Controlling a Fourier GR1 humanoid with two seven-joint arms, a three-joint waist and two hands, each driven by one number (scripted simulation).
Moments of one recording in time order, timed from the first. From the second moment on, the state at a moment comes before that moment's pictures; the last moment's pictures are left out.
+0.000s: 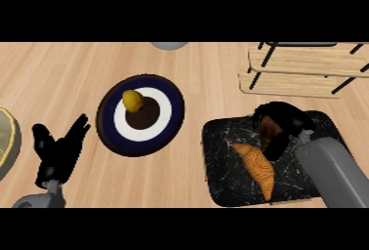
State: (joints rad) left arm -0.04 0.21 0.07 -1.38 0.14 0.02 0.28; right arm -0.45 -0.37 0.24 -1.15 0.68 0.41 0.09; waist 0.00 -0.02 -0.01
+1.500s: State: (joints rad) left arm -0.03 0.20 0.08 -1.40 0.12 0.01 0.30; right arm -0.64 -0.30 -0.16 -2.14 0.45 0.53 0.87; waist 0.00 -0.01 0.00
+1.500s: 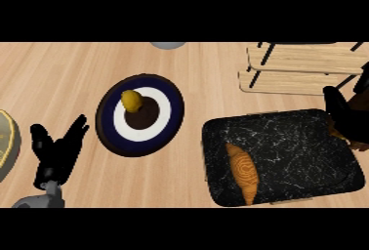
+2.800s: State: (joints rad) left arm -0.04 0.19 0.09 -1.41 0.11 -0.02 0.29; right arm -1.11 -0.68 -0.30 -1.21 0.47 0.49 0.51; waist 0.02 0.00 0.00
